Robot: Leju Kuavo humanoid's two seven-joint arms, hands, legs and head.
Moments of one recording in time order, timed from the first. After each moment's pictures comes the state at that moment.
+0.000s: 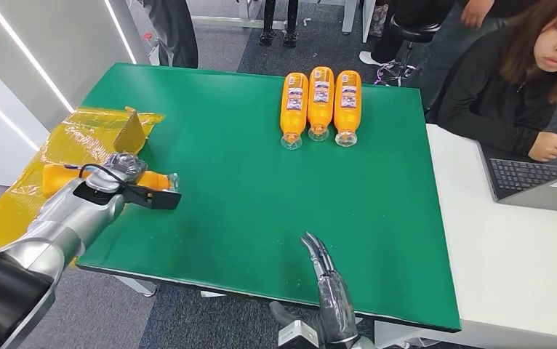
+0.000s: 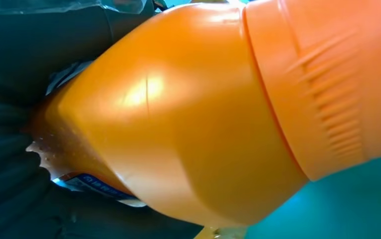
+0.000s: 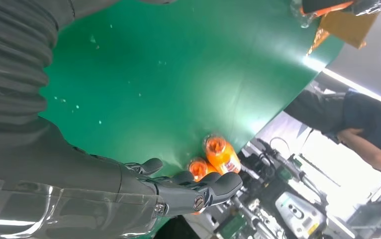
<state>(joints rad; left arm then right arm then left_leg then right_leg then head) -0.94 0.31 -0.75 -0.26 -1.28 -0.18 0.07 -0.01 -0.07 0.63 -1.45 0.70 -0.56 -0.38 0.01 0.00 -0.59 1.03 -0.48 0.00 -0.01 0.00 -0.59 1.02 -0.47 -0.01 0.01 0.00</state>
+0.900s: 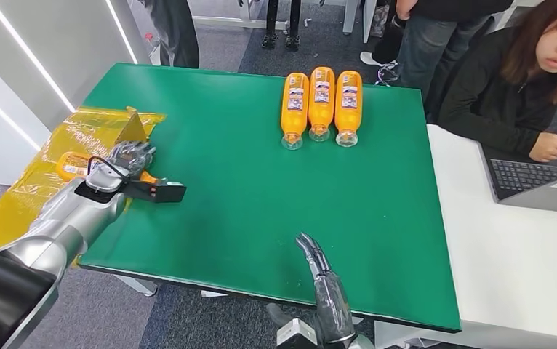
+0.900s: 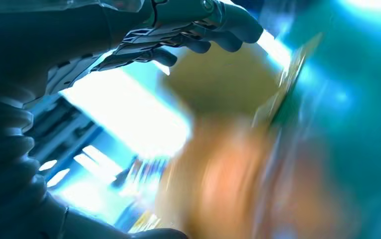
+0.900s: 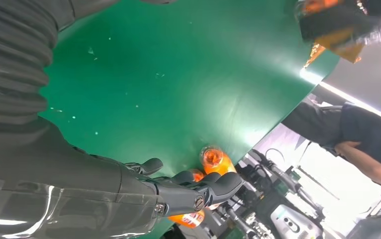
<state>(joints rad) -0.95 0.27 -0.73 -0.24 -1.28 -0.01 0.03 -0.02 -0.09 0.65 -1.45 0.67 -0.55 -0.37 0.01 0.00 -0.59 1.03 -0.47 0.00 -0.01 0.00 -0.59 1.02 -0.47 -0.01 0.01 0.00</state>
